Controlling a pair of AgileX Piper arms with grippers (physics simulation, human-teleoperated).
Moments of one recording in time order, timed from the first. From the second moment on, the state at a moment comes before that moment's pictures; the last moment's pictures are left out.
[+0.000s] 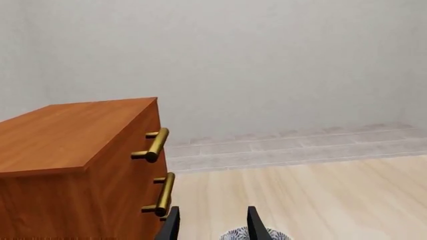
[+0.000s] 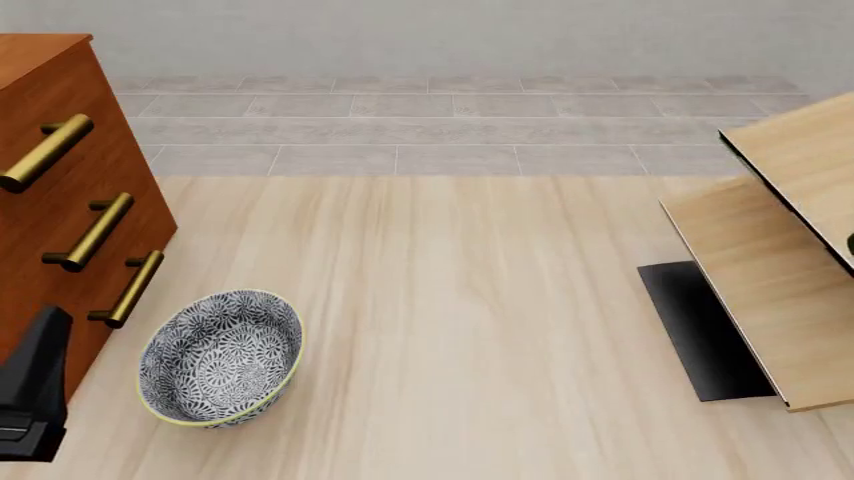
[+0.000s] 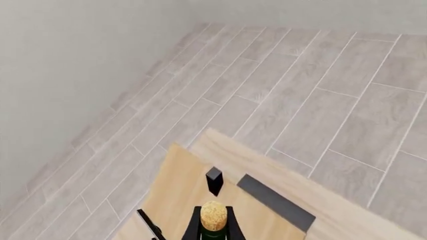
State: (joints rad) left arm -0.04 0.00 -0.06 -0.09 0.07; right arm -0.69 1.01 -1.28 0.64 0.42
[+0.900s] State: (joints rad) left arm -0.04 0.00 -0.04 -0.09 0.08; right arm -0.76 1.09 -1.21 0.45 0.38
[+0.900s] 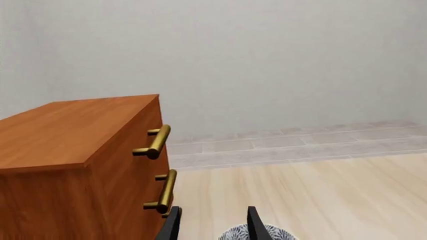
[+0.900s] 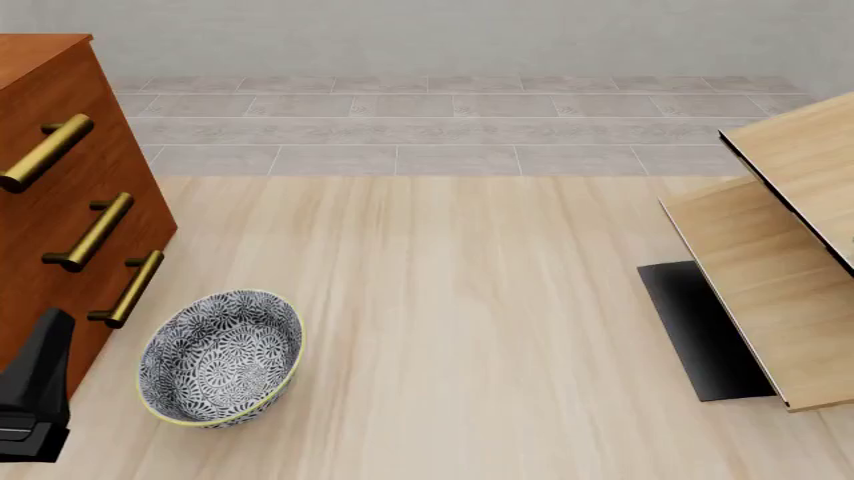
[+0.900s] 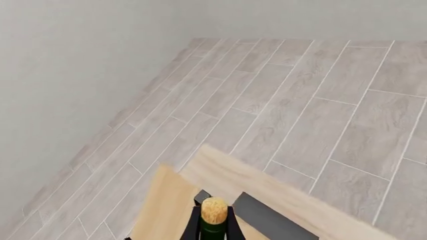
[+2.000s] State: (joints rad) left arm -0.01 0.00 -0.03 -0.09 0.08; right arm -0.81 1.29 -1.12 0.25 0.34
